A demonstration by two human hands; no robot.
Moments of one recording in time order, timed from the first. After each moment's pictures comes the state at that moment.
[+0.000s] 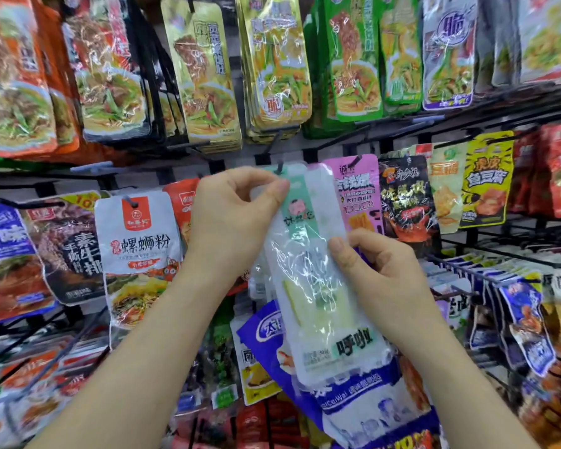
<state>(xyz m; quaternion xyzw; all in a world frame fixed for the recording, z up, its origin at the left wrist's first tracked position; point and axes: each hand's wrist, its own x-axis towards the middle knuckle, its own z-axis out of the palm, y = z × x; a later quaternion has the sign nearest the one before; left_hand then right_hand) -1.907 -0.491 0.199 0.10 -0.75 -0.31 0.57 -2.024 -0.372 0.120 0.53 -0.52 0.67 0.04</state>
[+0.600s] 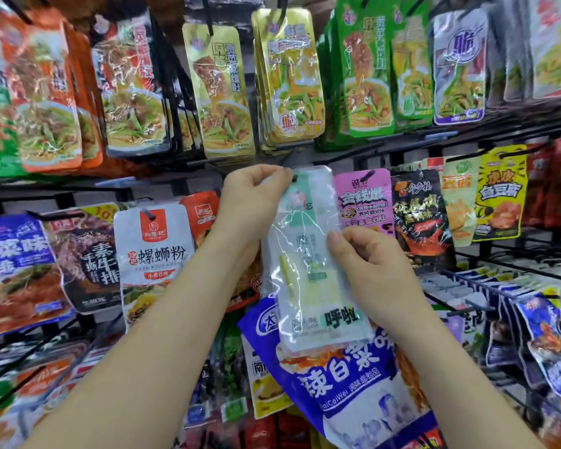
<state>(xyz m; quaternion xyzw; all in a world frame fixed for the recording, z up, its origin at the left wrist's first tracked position) -1.933 -0.510 0.227 0.15 -0.70 -0.48 0.51 -2.025 -0.396 0.140 0.52 -0.56 0.64 0.07</state>
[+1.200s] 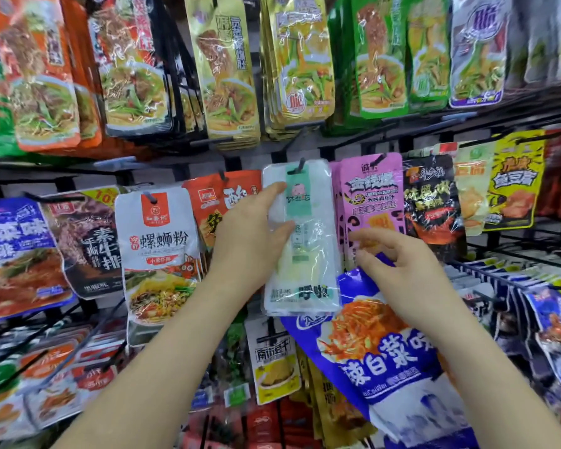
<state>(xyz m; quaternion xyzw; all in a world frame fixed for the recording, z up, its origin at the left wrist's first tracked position) -1.915 -0.527 0.175 0.22 -0.85 -0.07 0.47 -2.045 -0.382 0.124 0.47 -0.68 0.57 0.06</state>
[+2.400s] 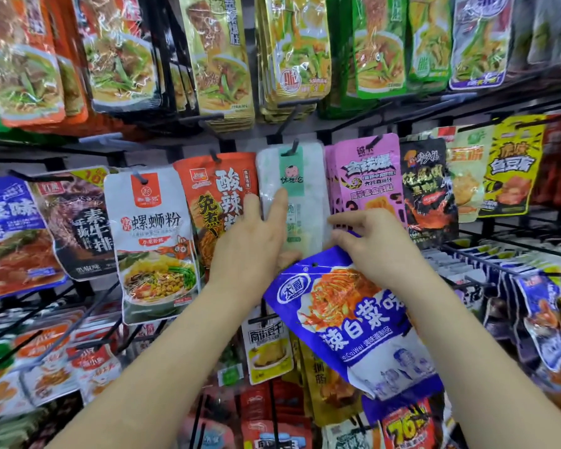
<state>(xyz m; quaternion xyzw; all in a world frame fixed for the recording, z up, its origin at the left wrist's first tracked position) -1.920 -0.520 0.144 0.30 -0.88 0.17 0.32 -2.051 -0.406 0.140 0.47 -0.75 0.46 0.07</state>
